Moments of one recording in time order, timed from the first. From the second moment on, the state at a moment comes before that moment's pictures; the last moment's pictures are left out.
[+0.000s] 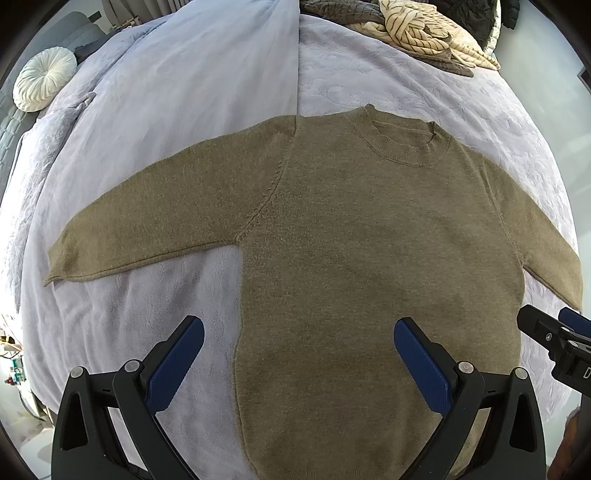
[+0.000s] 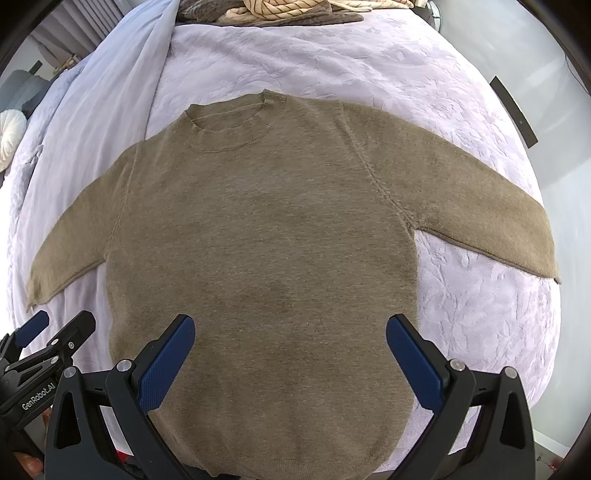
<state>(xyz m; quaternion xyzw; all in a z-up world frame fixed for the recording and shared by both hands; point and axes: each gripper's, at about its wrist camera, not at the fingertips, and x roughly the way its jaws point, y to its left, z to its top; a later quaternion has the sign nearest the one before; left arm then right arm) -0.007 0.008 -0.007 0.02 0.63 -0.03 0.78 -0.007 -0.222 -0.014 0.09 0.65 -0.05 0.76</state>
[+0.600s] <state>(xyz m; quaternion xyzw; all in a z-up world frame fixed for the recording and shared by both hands) -0.003 0.006 -0.009 0.02 0.63 -0.03 0.77 -0.006 -0.220 -0.014 0.09 0.65 -0.05 0.75</state>
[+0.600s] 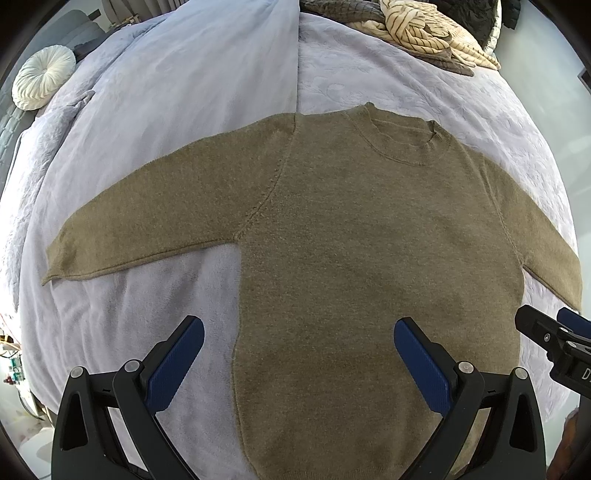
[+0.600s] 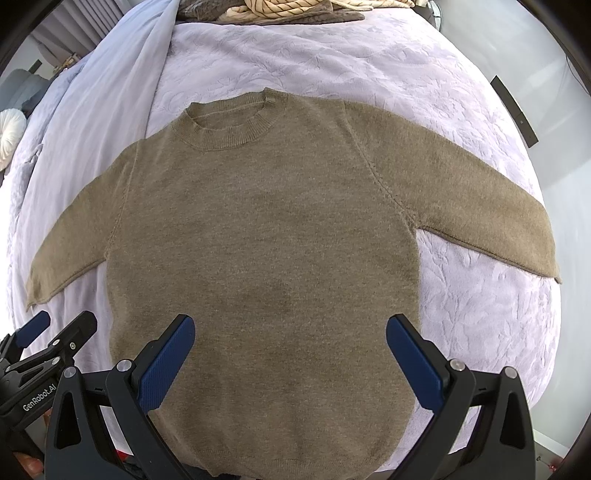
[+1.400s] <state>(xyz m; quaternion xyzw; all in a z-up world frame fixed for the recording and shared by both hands) 0.000 0.007 -0.012 0.01 0.64 -0.04 0.77 -0.004 -0.217 -0.019 0.09 0.66 -0.06 0.75</state>
